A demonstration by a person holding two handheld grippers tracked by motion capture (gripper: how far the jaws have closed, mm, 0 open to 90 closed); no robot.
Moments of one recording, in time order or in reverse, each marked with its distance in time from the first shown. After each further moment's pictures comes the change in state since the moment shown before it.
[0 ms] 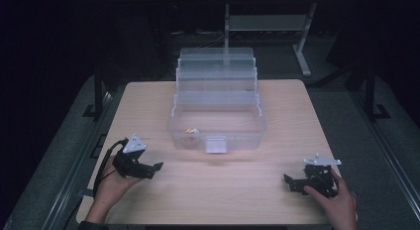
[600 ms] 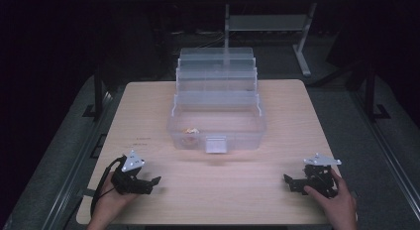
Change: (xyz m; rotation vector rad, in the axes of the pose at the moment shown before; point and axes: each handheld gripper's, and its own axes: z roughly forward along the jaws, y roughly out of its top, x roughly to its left) left arm -0.018 -0.043 0.006 0.025 0.016 -0.024; right arm 0.000 0.000 0.000 0.000 0.000 0.000
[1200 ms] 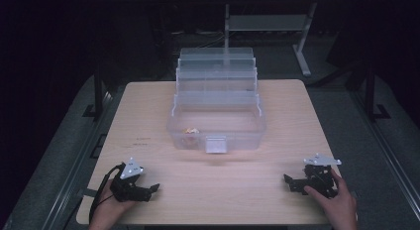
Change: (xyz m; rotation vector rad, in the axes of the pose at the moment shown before) left arm -0.002 -0.022 0.005 0.018 -0.014 -0.015; right arm 0.000 0.000 0.000 0.000 0.000 0.000
